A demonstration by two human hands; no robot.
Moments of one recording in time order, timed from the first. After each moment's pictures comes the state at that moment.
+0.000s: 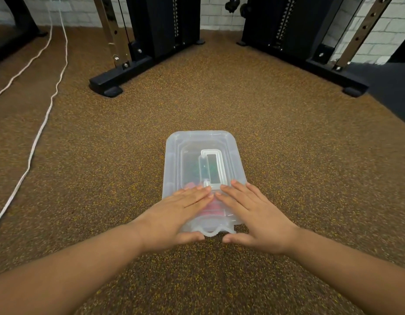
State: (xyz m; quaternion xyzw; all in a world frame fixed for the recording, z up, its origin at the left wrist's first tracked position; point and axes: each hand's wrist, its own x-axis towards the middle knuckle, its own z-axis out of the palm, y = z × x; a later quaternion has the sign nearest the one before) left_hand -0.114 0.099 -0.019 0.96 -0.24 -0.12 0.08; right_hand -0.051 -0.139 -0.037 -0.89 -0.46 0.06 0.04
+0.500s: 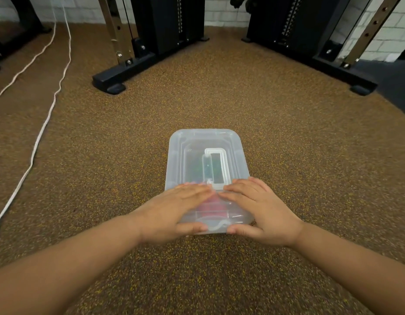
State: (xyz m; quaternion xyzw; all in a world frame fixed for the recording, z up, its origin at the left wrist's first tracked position) left_hand -0.106 0.108 -0.016 0.96 -0.21 -0.14 0.12; right_hand -0.035 -0.136 -0.036 -0.86 -0.49 0.00 0.14
